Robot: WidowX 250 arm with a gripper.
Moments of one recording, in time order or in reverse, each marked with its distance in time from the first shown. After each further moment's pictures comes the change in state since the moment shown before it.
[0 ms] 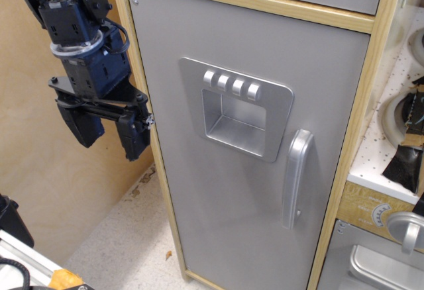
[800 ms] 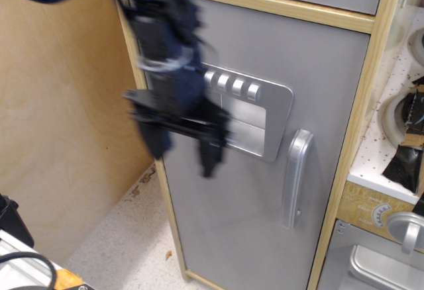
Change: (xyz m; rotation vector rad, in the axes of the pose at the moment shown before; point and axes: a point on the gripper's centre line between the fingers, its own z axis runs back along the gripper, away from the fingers) arm 0.016 -0.077 -0.014 -0.010 0.009 -0.074
